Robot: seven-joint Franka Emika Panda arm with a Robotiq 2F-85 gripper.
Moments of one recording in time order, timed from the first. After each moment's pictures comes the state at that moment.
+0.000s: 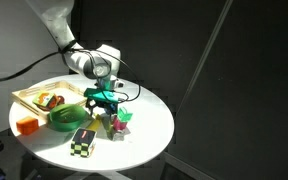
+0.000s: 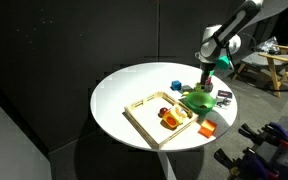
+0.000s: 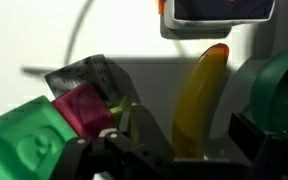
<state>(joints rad) -0.19 0.53 -0.07 -2.01 -0.05 2.49 -0.61</state>
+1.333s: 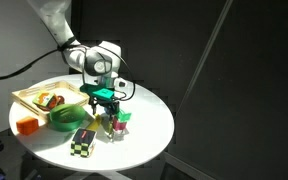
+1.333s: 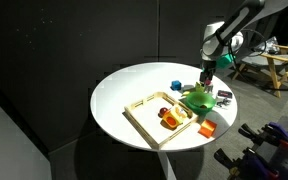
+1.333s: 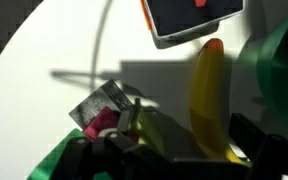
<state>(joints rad) -0.16 0.50 -0.11 -2.03 -0.08 2.47 -0.28</state>
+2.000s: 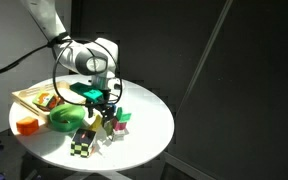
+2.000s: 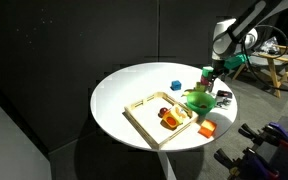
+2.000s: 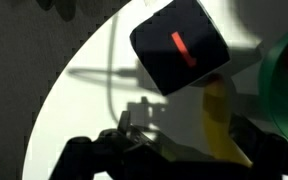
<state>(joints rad) -0.15 0.38 -0.17 -2.18 -0.11 2.47 -0.06</state>
